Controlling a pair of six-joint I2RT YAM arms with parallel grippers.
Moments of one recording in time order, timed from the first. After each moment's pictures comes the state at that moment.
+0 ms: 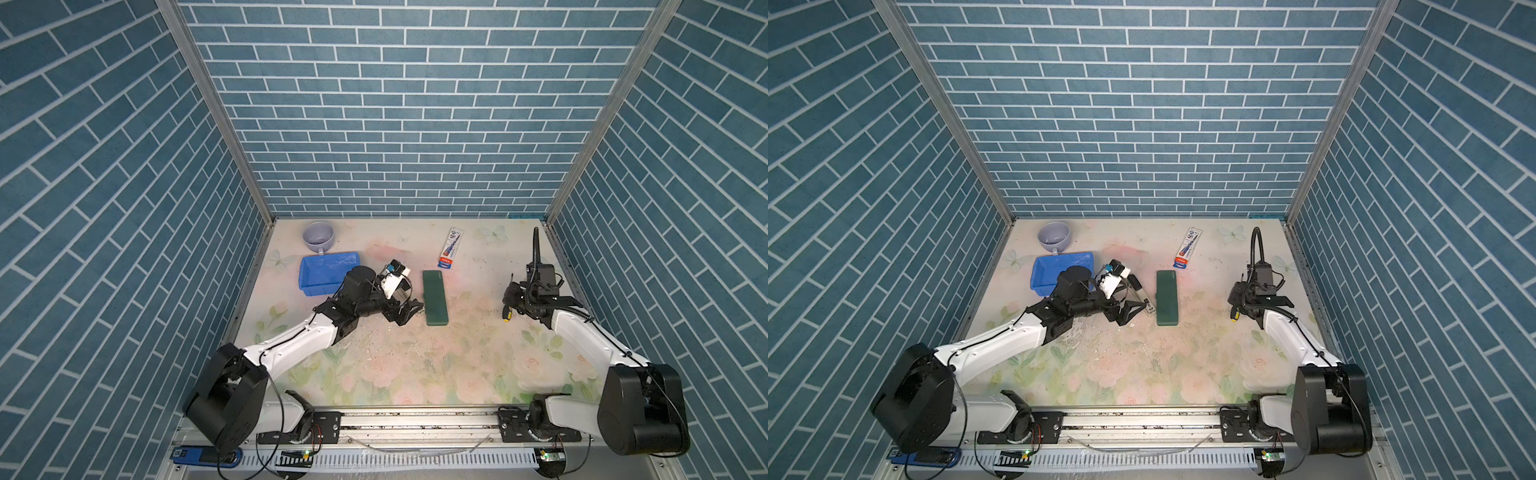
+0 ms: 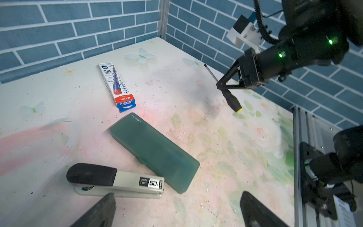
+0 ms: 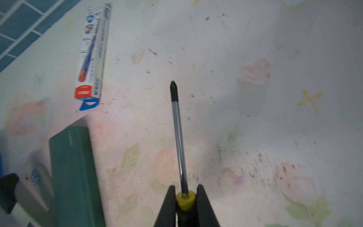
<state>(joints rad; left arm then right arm) -0.61 1.36 0.76 0.16 0.44 -0.09 0.15 1.24 0.73 -0.32 -0.06 0.46</state>
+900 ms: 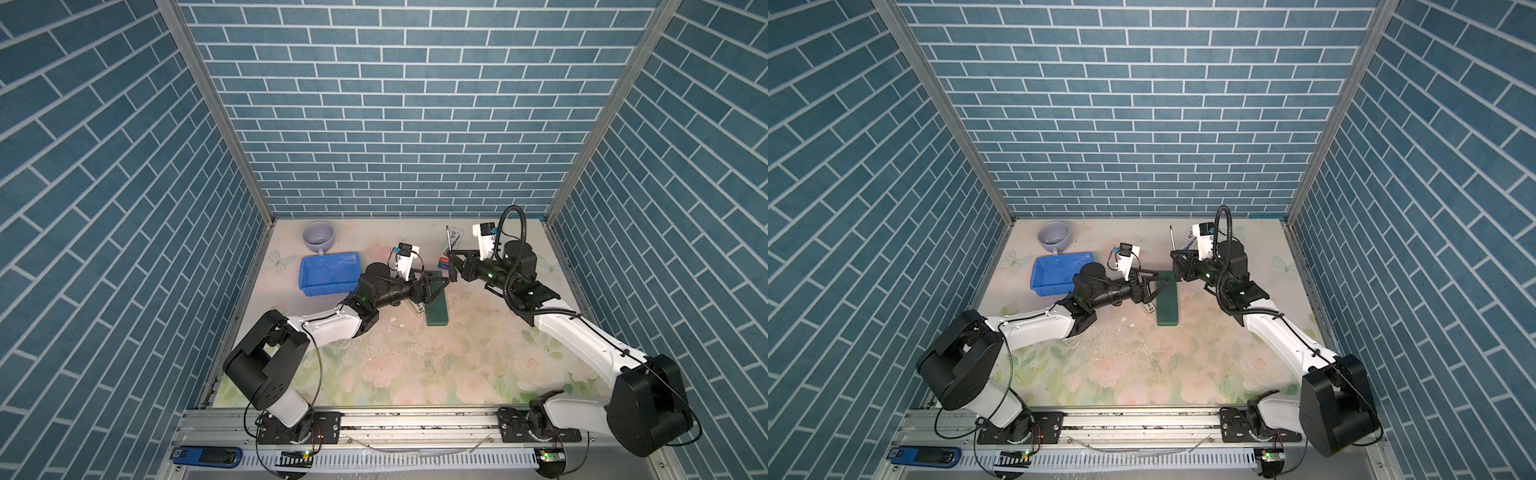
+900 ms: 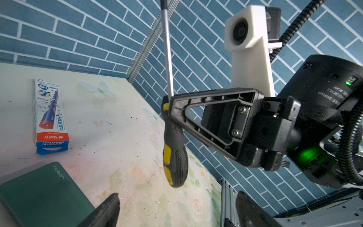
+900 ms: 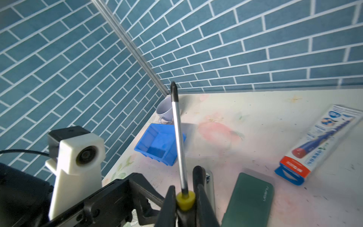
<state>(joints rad) -0.69 1.60 0.81 0.75 0.50 -0.67 0.46 1.30 0.88 0.19 -0.47 0.43</state>
